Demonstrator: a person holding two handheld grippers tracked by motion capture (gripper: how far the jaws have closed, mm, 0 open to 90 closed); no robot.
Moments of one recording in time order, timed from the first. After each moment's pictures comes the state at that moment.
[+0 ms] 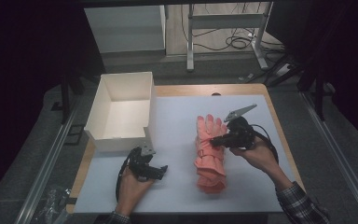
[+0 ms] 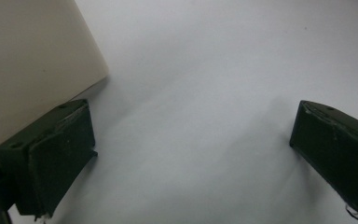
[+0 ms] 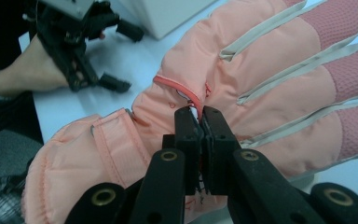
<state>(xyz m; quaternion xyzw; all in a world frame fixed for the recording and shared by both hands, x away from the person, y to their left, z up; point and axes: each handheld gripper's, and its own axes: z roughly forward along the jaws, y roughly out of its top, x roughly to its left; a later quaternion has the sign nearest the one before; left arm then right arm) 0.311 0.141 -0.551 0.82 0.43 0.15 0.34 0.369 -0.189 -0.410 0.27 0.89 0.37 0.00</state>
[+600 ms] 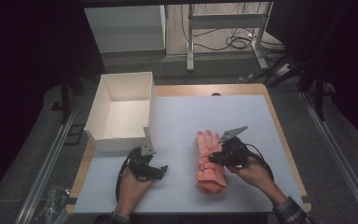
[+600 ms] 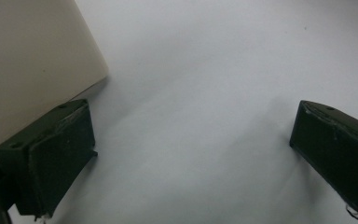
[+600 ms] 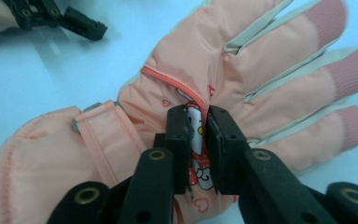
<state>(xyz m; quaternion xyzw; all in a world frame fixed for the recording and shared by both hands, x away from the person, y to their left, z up) 0.311 0.141 -0.551 0.82 0.43 0.15 0.34 0.345 -0.183 -0.469 0.27 0.90 0.33 0.04</state>
